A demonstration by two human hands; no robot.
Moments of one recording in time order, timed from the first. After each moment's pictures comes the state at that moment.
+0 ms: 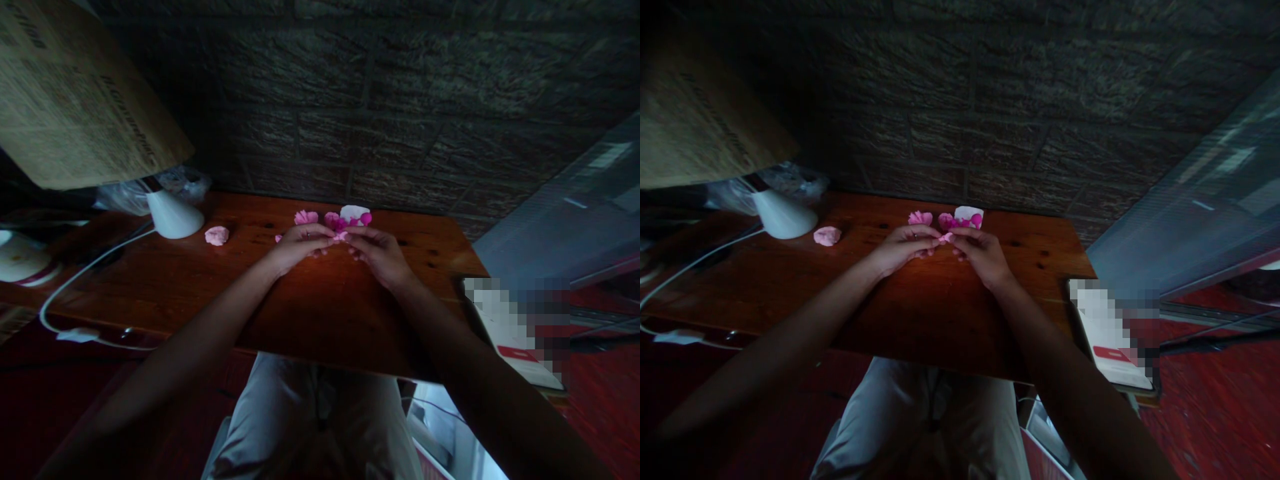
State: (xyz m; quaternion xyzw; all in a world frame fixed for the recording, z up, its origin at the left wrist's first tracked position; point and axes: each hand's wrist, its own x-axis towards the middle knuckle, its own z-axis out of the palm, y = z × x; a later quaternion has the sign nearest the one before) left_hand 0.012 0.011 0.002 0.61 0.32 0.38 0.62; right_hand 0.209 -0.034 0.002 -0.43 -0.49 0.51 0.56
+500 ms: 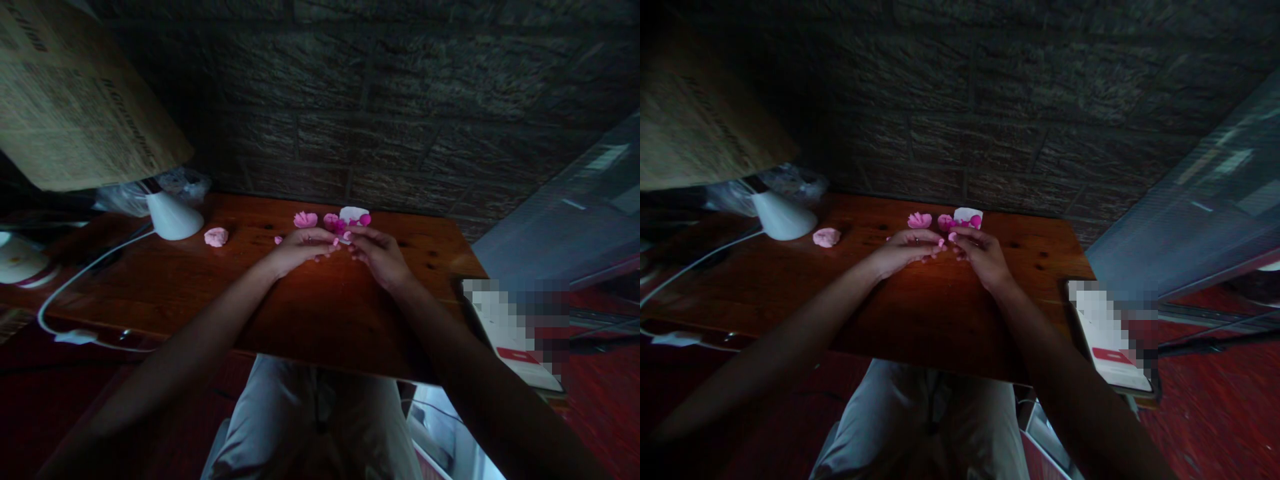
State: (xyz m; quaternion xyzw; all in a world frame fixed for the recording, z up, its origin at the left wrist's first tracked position) left_hand 0.012 0.008 0.005 0.62 0.32 0.35 0.62; right_hand 0.209 -0.033 0.001 -0.43 -0.47 0.52 0.57
